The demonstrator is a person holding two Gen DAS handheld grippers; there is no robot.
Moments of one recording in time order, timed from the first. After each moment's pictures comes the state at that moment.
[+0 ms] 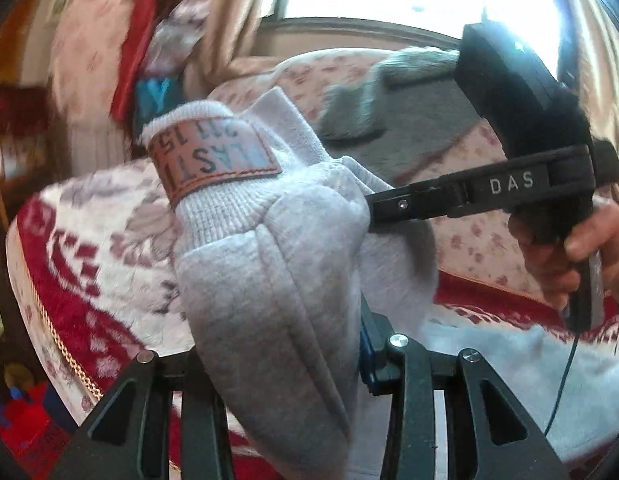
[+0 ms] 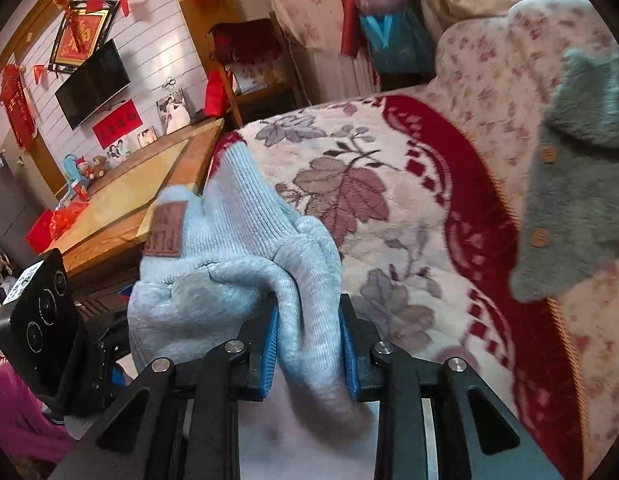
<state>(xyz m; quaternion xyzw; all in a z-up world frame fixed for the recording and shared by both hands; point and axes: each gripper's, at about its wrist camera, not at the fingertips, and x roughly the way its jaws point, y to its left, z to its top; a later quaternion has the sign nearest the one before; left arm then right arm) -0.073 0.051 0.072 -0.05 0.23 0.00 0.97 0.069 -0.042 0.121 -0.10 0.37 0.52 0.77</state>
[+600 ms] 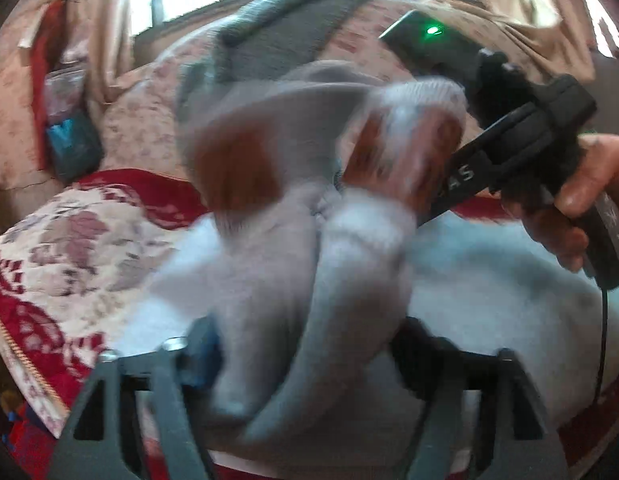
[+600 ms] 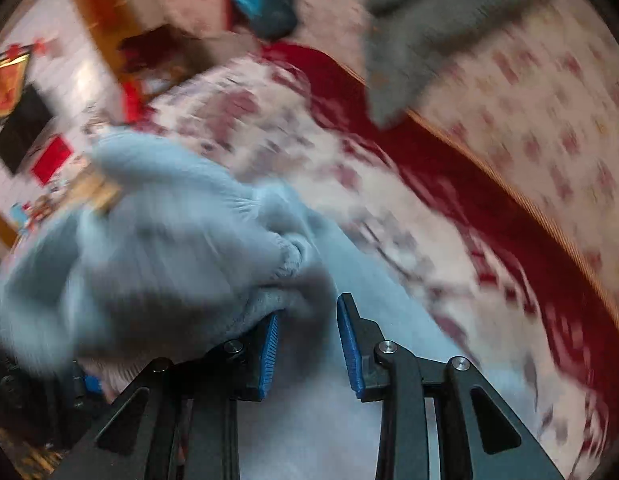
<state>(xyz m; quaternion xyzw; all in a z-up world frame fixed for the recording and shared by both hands) -0.123 -0.132 0.002 0.08 0.27 -0.10 0.95 0.023 -0.240 0.014 -0.04 0.48 0.36 0.80</state>
